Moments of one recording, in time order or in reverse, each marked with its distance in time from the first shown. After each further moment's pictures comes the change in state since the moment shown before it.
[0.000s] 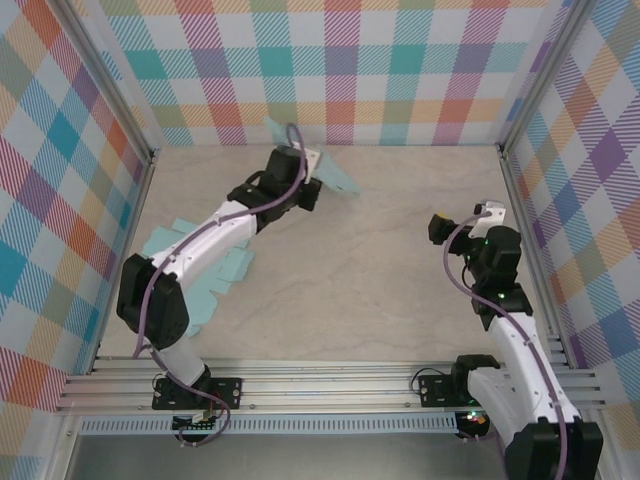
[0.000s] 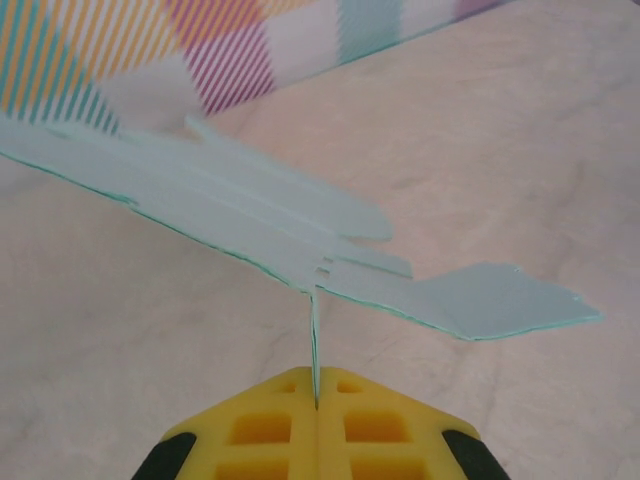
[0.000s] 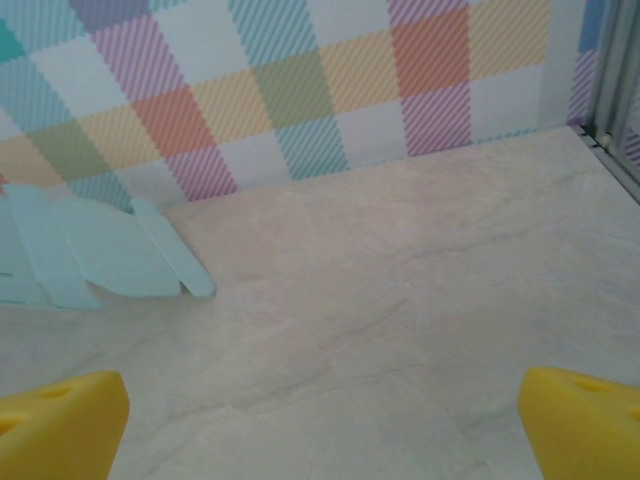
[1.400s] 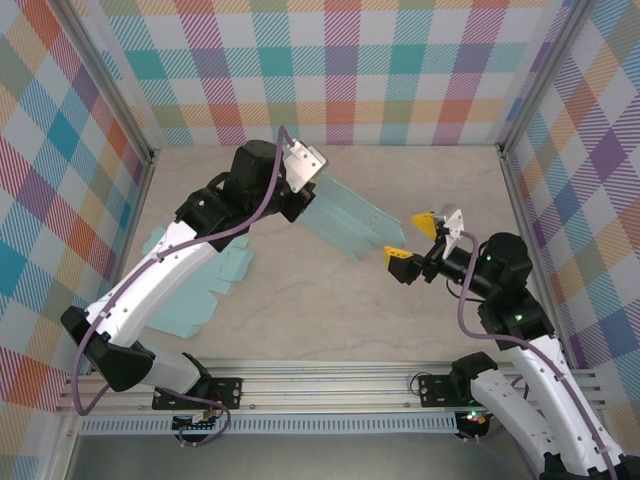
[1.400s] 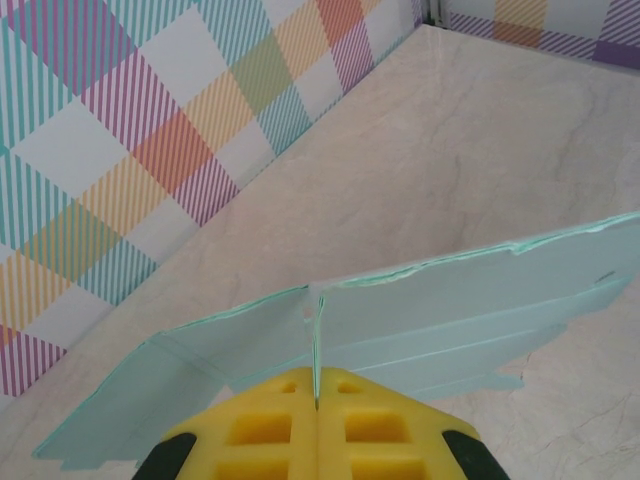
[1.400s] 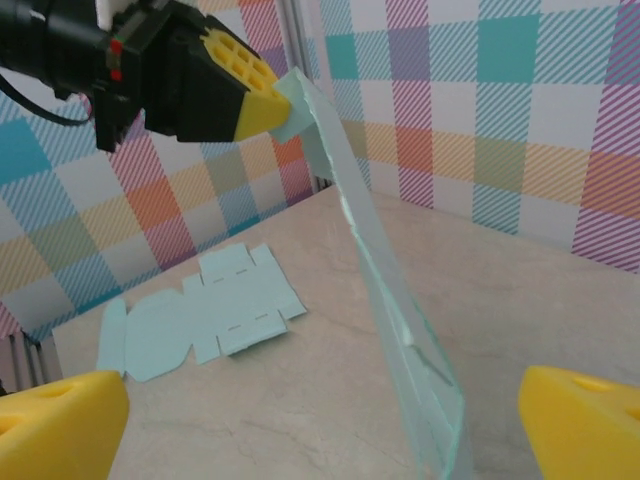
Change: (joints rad) left arm -0.093 -0.262 0.128 -0.293 0.057 0.274; right arm 0.330 -0.133 0.198 -0.196 -0.437 -0.155
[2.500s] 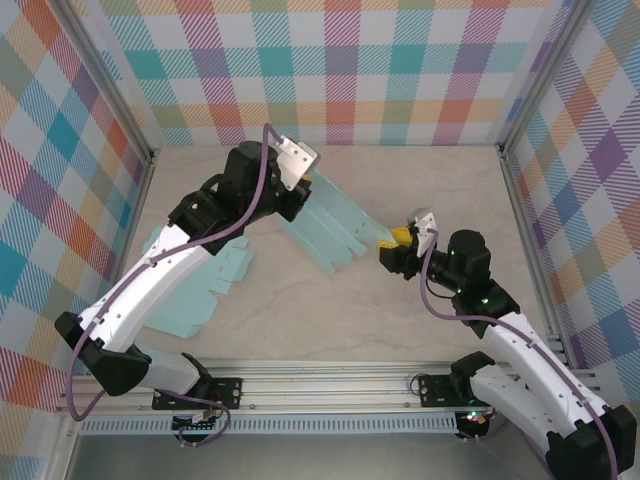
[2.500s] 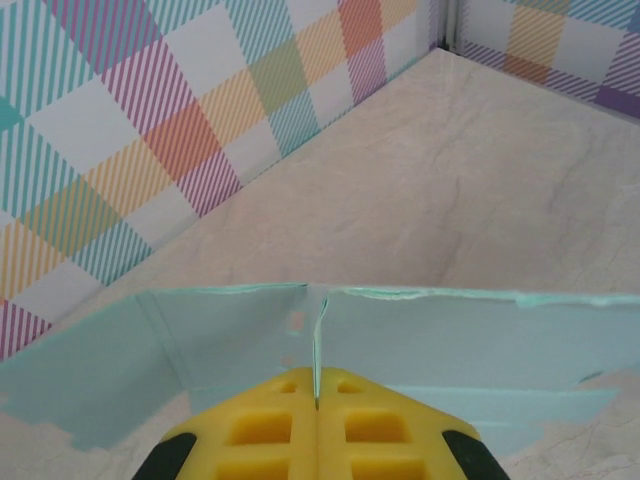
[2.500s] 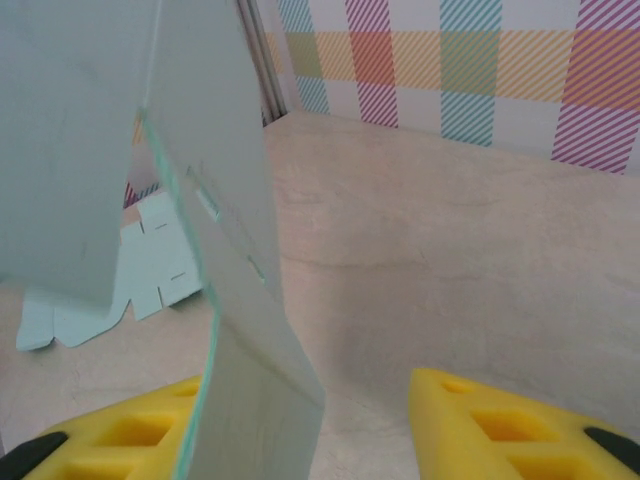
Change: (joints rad) left arm 0.000 -0.029 0.000 -0.004 -0.030 -0.118; right arm 0.079 0.143 -0.159 0.188 0.135 0.016
